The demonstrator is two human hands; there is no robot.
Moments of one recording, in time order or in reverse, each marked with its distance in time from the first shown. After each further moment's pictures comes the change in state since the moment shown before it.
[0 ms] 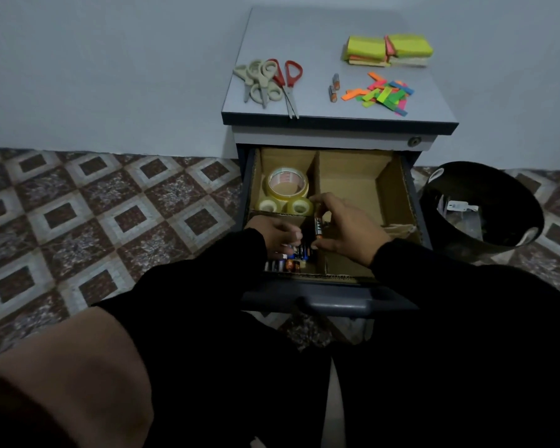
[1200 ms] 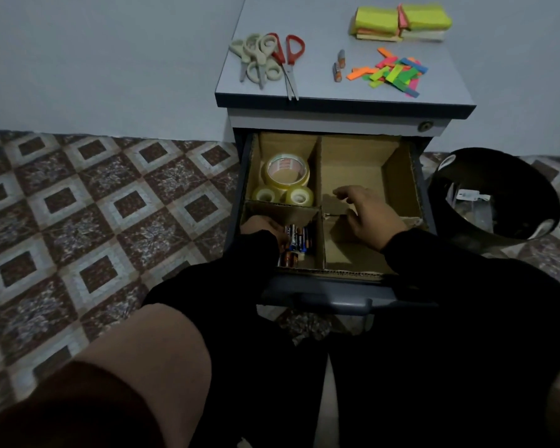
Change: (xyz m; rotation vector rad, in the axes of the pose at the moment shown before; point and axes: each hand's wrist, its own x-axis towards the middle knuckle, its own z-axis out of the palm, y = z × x) left_hand 0.039 -0.027 0.012 0.191 0.349 -0.120; right_hand 0.011 0.052 0.009 -0.032 0.025 0.078
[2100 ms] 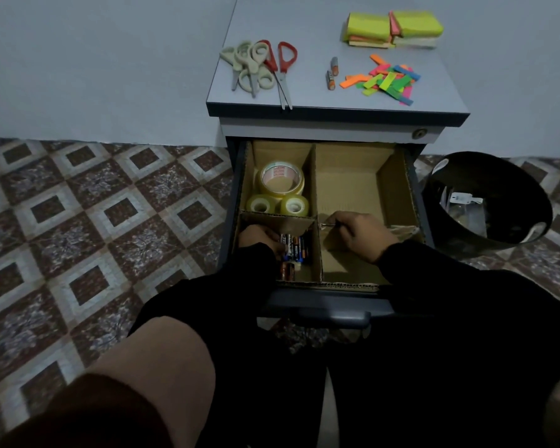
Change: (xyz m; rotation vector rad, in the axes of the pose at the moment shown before) left_hand 0.013 -0.002 0.006 -0.010 -0.005 0.017; right_hand 0.005 0.002 0.007 0.009 -0.167 0.095
